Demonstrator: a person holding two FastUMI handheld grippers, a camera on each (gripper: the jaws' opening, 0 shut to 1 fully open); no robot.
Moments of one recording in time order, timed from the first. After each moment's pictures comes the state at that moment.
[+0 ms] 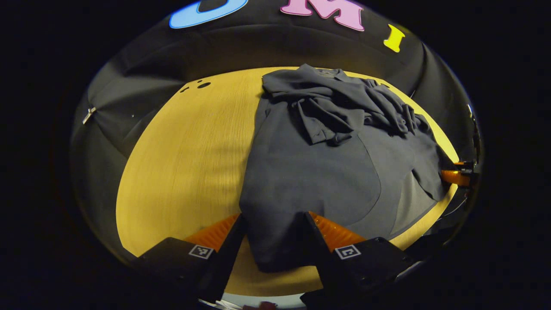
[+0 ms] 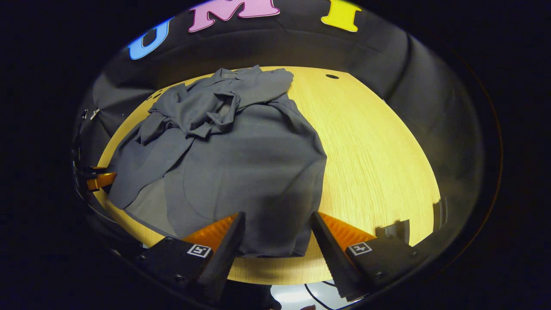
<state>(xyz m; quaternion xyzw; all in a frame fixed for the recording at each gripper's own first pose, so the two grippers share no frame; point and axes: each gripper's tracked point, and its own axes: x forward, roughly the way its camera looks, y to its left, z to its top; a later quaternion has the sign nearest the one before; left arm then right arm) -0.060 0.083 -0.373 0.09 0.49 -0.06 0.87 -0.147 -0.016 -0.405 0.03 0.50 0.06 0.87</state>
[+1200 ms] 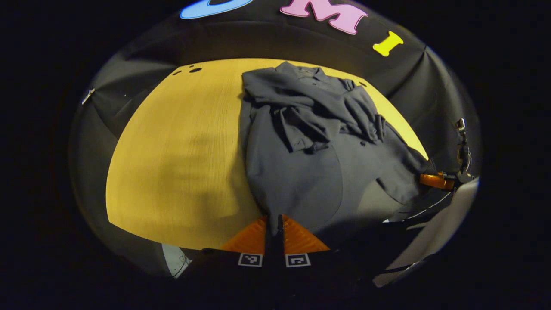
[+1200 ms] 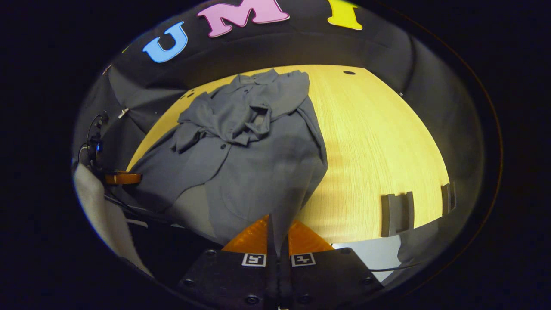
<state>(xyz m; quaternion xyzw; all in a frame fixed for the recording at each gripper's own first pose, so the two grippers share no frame) -0.131 0.054 -0.321 0.03 0.52 -0.12 0.84 -0.175 -0.005 -0.344 0.10 0.49 0.15 0.86</state>
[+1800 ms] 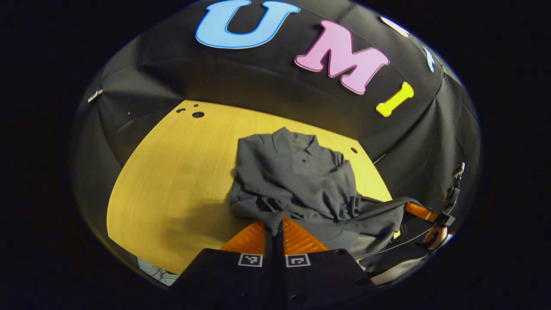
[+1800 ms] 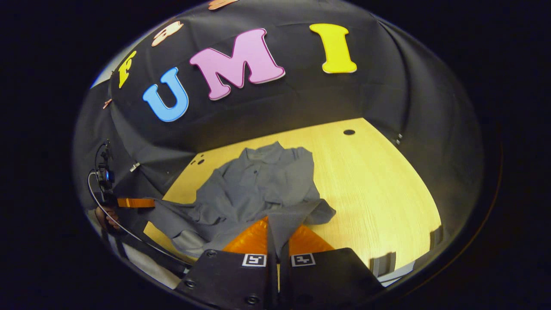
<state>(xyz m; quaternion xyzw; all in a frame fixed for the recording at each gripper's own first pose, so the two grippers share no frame) -0.012 0.014 -0.199 -0.09 0.40 -0.12 0.91 -0.039 -0.006 -0.219 0.17 0.32 0.13 0.92</state>
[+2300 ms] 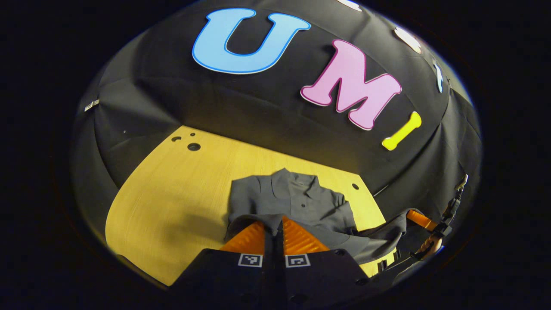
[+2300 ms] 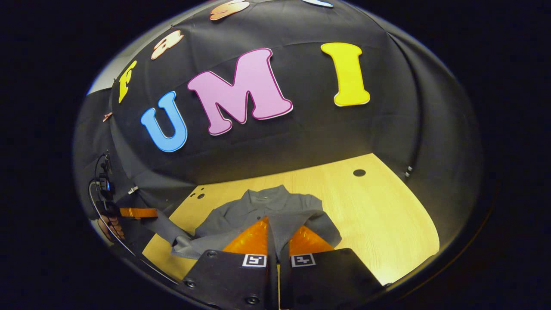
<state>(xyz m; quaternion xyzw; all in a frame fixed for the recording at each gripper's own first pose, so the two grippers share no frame) 0.099 0.008 -0.154 -0.11 0.32 -0.10 0.94 0.076 -0.003 -0.176 0.17 0.23 0.12 0.95</state>
